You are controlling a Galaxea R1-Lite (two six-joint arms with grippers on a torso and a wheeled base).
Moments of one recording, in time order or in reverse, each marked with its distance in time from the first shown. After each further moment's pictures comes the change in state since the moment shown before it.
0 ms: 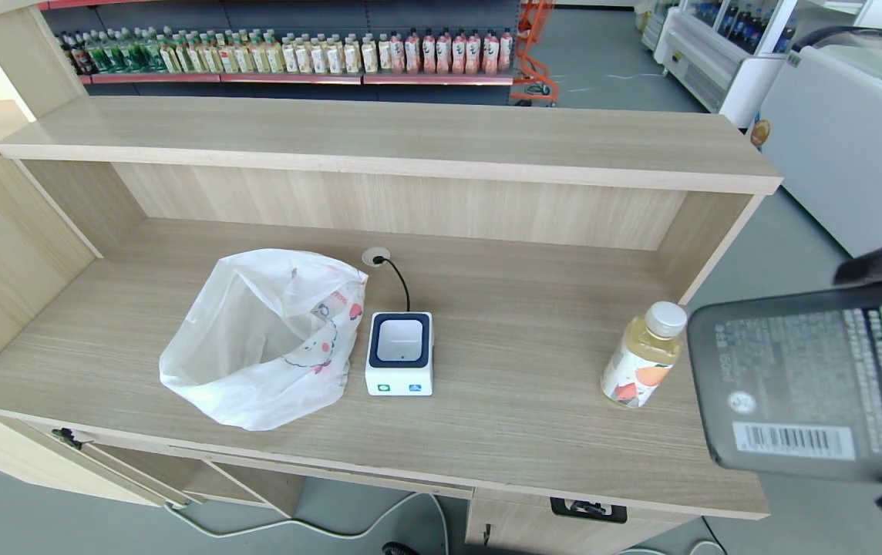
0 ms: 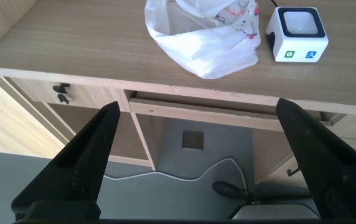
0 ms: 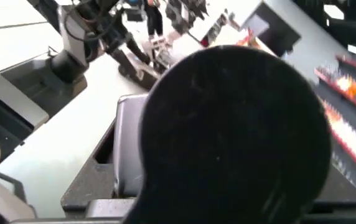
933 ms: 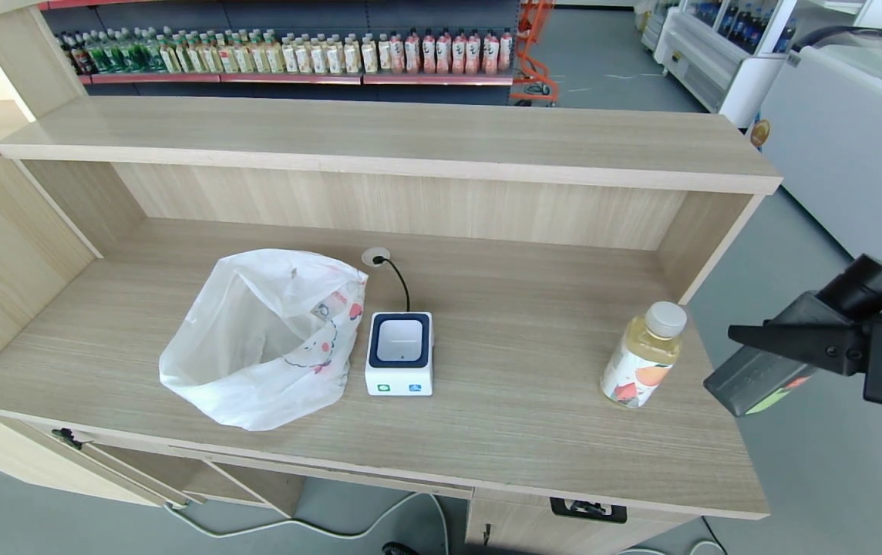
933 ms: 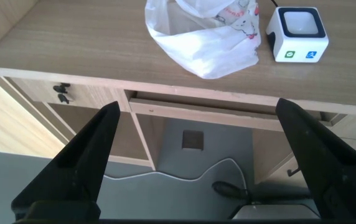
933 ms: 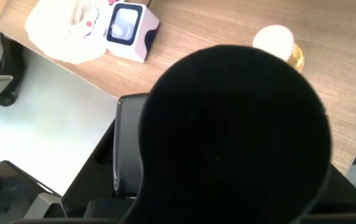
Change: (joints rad) left arm 0.000 0.000 0.000 0.000 0.000 0.000; right arm -0.166 -0.045 0.028 0.423 -0.999 0.988
